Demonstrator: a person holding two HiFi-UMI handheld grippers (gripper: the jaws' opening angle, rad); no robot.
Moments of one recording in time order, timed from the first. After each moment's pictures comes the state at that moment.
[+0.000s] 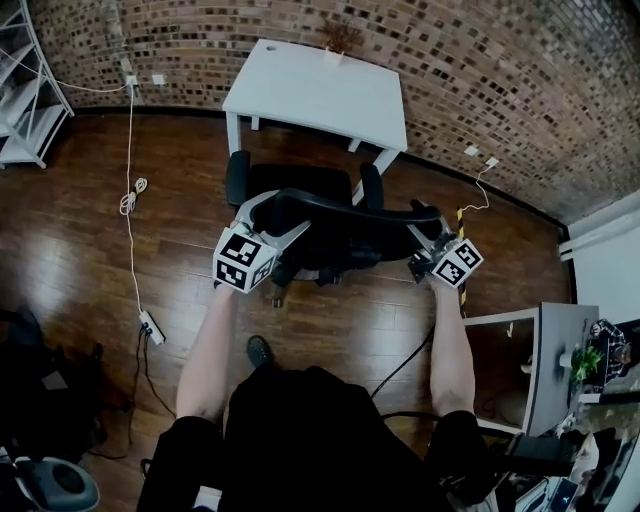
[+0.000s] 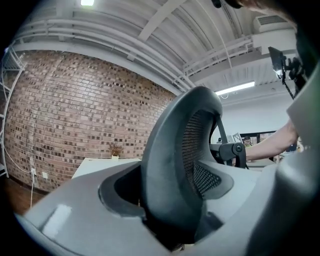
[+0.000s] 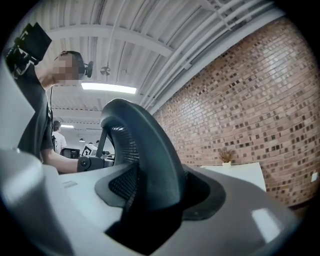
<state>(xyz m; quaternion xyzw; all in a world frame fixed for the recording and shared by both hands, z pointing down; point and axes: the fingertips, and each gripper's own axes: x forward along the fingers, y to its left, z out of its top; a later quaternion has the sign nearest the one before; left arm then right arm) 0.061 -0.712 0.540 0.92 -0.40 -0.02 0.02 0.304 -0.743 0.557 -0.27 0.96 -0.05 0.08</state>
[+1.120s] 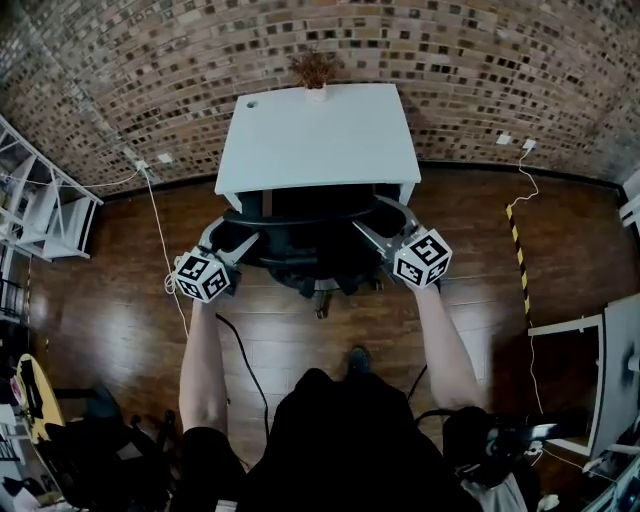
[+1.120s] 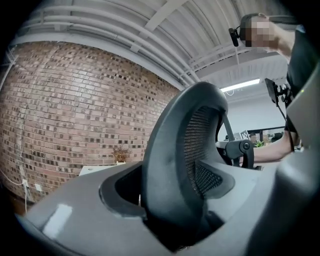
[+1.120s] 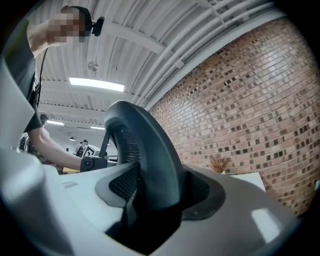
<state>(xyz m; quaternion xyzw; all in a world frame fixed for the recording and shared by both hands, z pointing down) 0.073 -1.037 0.538 0.93 -0.37 0.01 0.05 0.310 -1.015 0.515 -0.32 0.94 -0.06 0.08</state>
